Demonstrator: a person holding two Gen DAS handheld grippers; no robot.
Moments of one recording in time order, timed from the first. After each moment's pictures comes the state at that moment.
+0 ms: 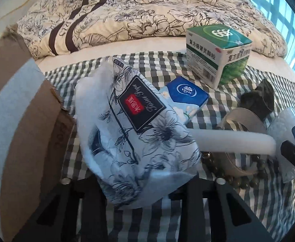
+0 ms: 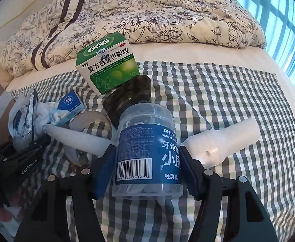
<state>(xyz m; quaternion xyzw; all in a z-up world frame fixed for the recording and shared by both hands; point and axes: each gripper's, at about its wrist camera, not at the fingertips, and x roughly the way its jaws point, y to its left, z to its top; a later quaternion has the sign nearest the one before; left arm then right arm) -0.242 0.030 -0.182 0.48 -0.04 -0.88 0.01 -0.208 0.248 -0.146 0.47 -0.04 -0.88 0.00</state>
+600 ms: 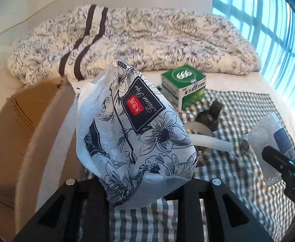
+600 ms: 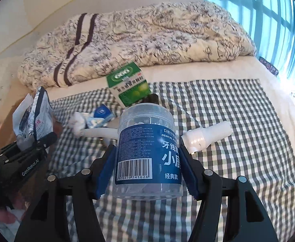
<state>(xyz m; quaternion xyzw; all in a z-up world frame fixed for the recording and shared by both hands) -0.163 0.034 -0.084 0.41 -0.03 -0.91 -0.03 -0.132 0.244 -0.069 0.42 -0.07 -0.91 0.03</state>
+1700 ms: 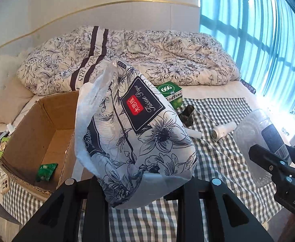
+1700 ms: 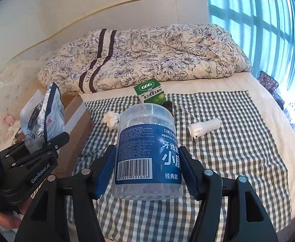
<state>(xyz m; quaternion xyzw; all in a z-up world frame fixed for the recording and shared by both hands) -0.046 0.021 -0.020 0.36 -0.03 -0.93 -0.06 -0.017 0.217 -0.006 0.36 -0.06 -0.93 0.05</state>
